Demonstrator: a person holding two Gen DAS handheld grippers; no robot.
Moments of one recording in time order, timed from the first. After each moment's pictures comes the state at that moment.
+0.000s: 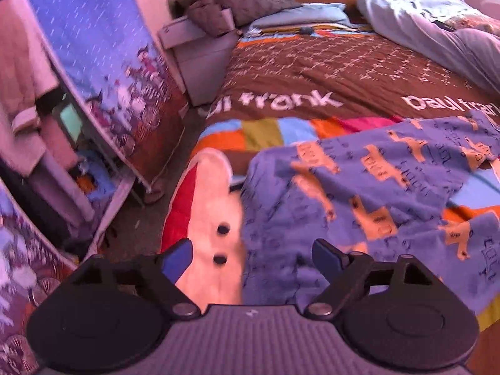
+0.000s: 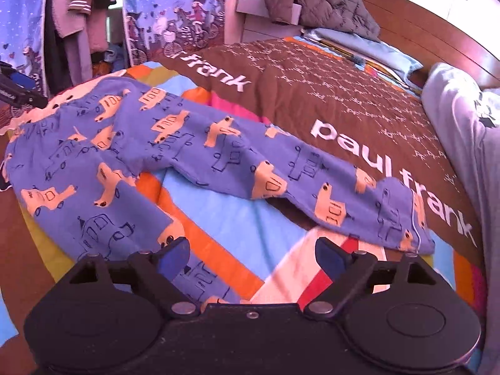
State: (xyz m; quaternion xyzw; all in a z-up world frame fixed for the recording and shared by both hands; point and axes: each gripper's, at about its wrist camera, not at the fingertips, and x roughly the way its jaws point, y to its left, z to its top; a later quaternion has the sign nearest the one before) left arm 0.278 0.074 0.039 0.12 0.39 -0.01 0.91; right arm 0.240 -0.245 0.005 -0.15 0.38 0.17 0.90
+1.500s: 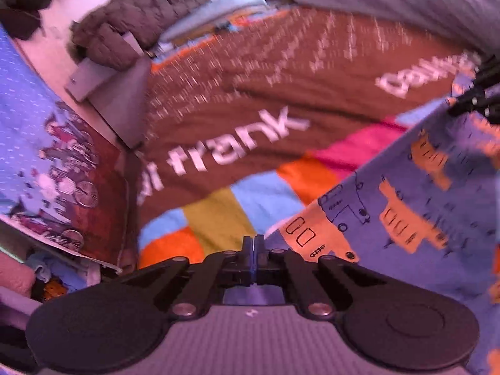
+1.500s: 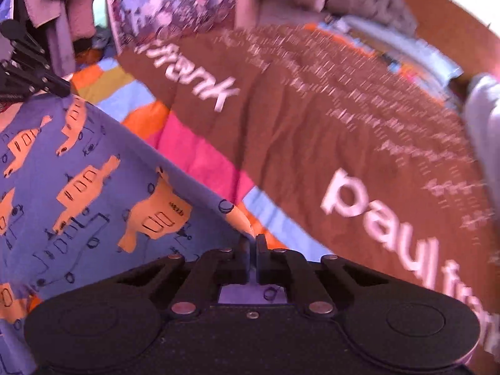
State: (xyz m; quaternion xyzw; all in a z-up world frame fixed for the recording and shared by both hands) left arm 0.438 0.037 0.032 0.25 0.39 -0.14 0.87; right arm 0.439 -0.199 -0.022 -0.19 0.39 0.20 0.88
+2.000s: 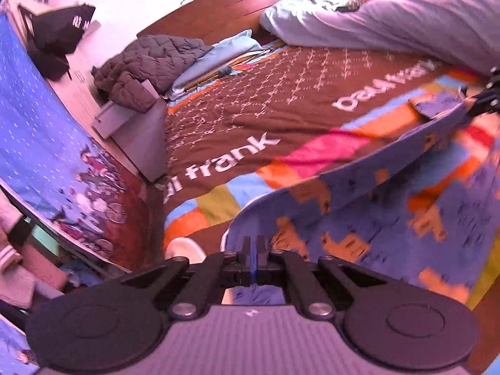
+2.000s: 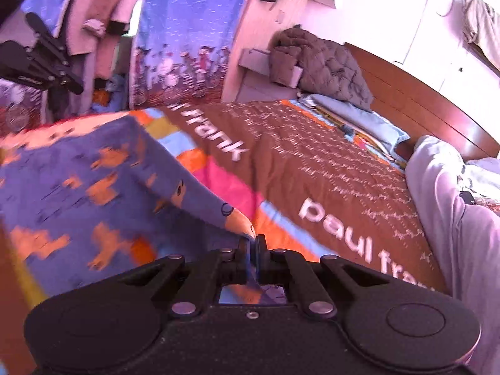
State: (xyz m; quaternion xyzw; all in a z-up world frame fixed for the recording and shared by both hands) left arm 0.286 0.039 0.063 0.29 0.32 -0.13 0.89; right arm 0.229 -0.202 0.031 -0.22 0.26 0.17 0.93
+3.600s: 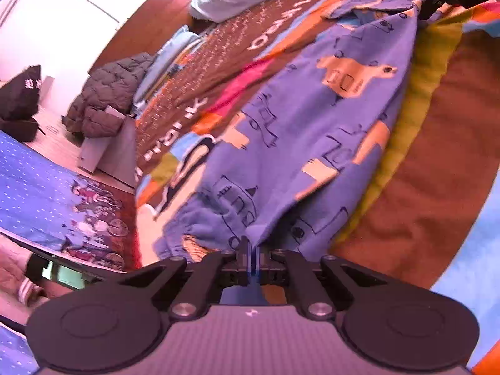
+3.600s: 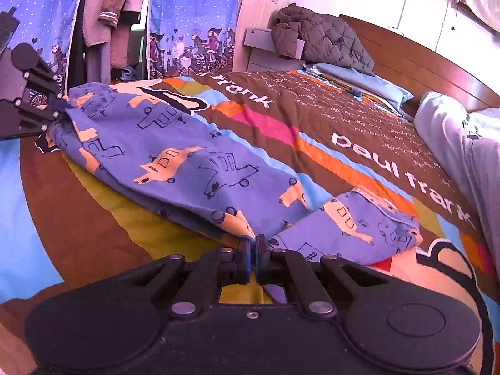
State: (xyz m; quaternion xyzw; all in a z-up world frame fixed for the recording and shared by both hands) left arm 0.166 -0.004 -0.046 0.45 0.31 -0.16 0.82; right arm 0.123 -0.206 -0.038 -0.15 0.30 0.16 0.93
